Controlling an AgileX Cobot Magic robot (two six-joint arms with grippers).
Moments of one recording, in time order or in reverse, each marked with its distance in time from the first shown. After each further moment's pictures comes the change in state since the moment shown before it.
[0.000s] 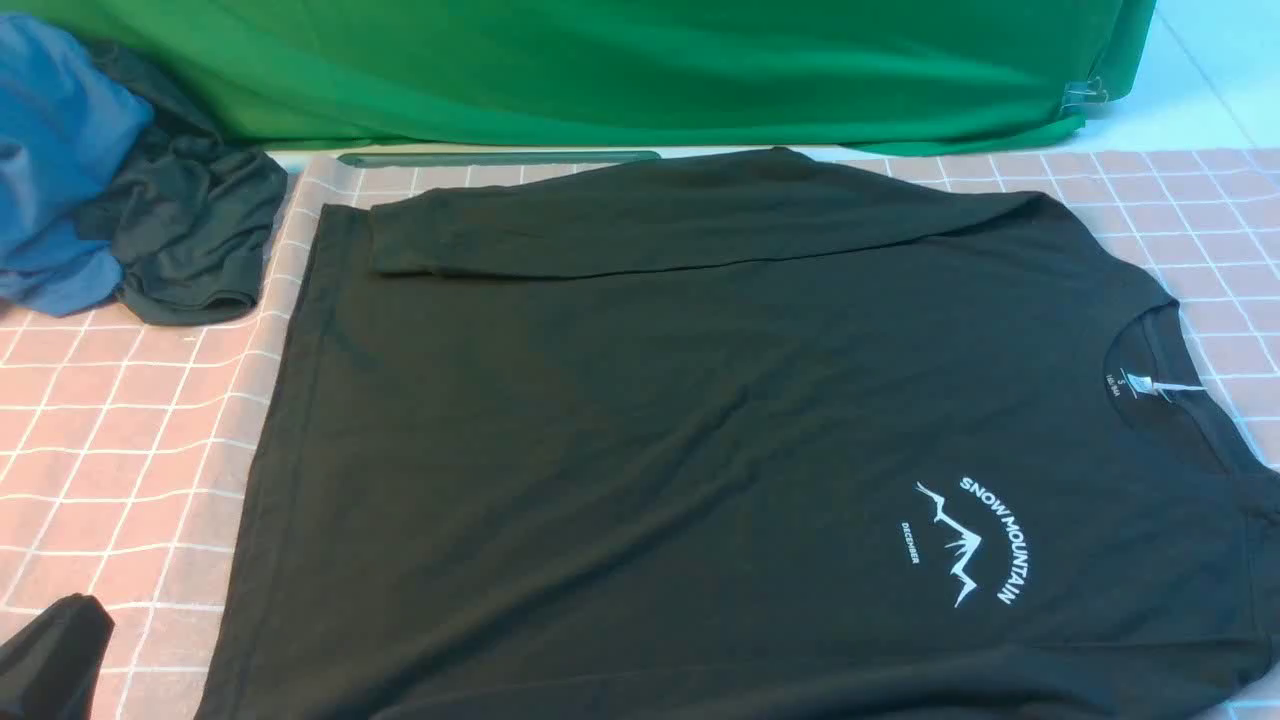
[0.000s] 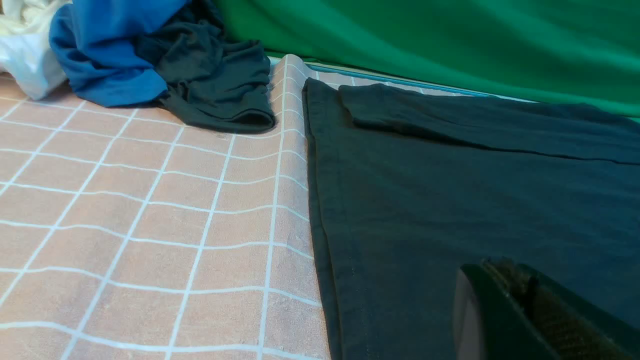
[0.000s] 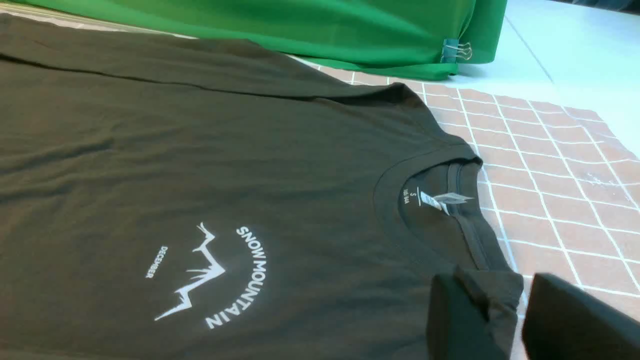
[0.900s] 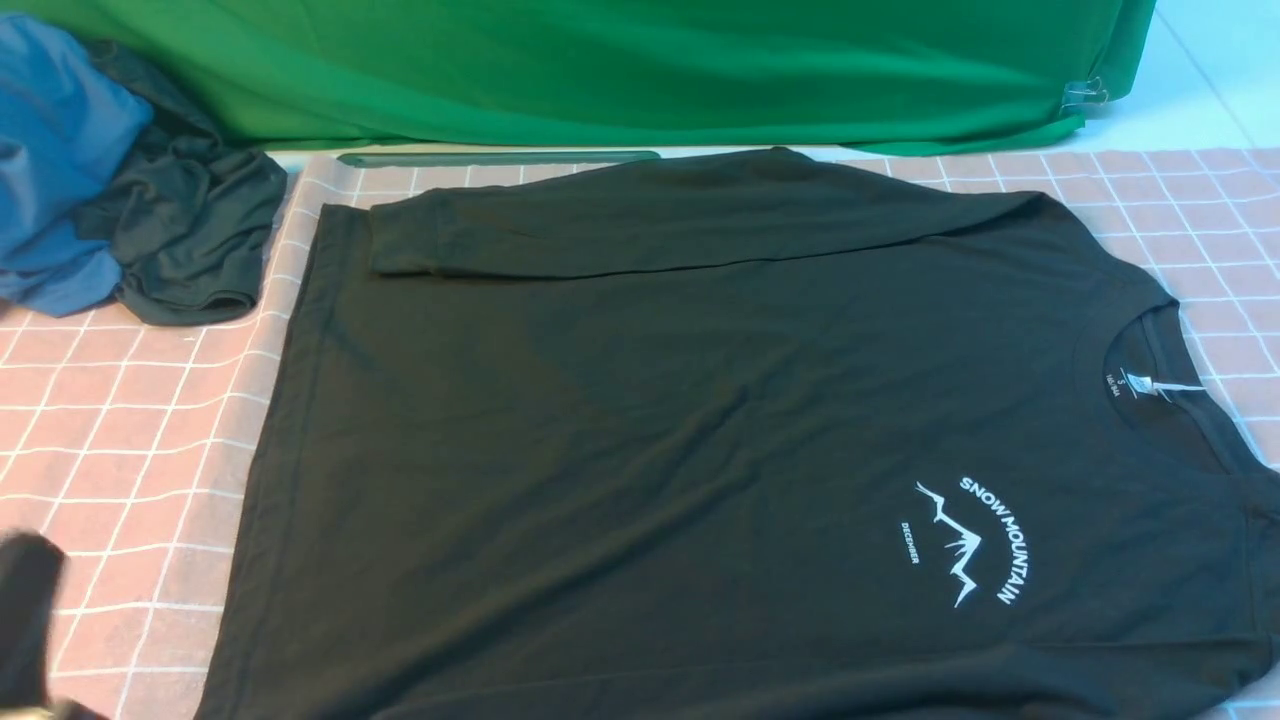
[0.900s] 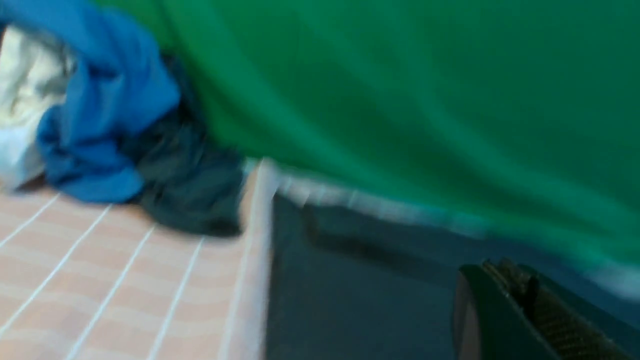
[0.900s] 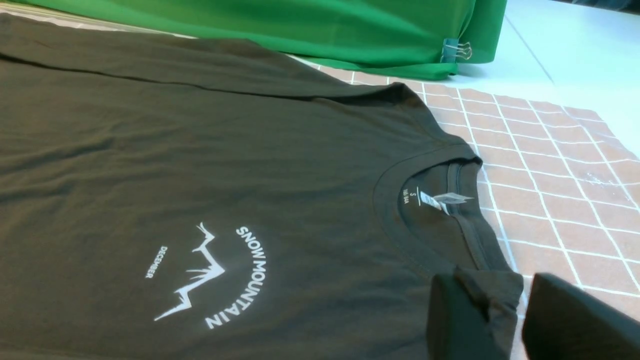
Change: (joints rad) right arm 0.000 0.000 0.000 0.000 0.000 0.000; left arm 0.001 0.000 0.000 -0.141 -0.266 -0.036
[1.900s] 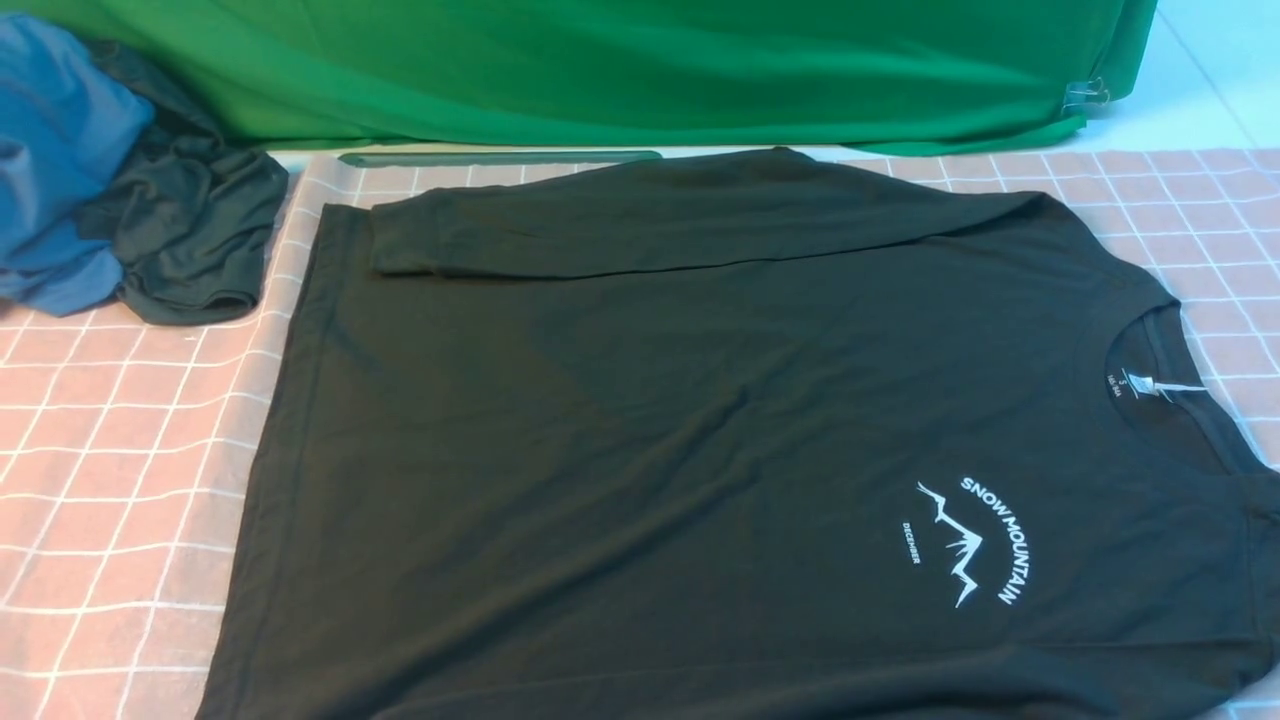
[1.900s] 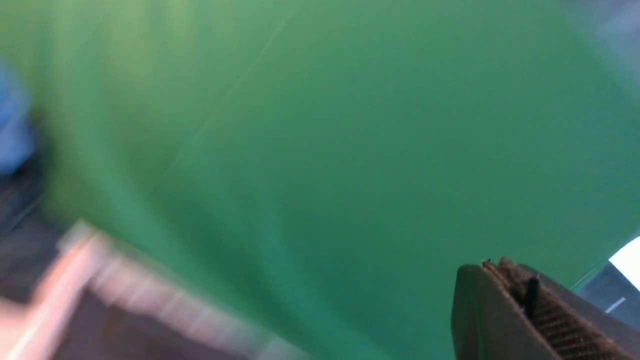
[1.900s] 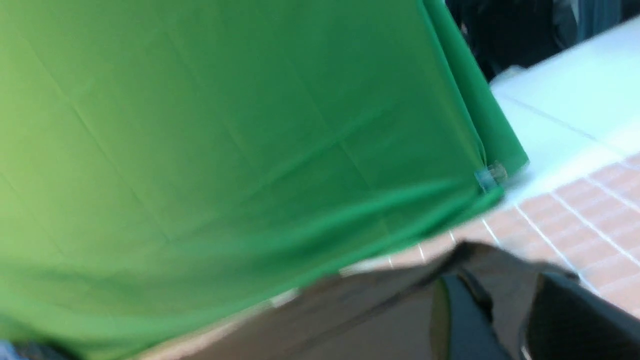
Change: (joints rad) right arm 0.002 -0.001 -0.003 0.132 -0.379 0.493; left arm 0.000 0.240 -0.477 0.074 0.255 -0.460
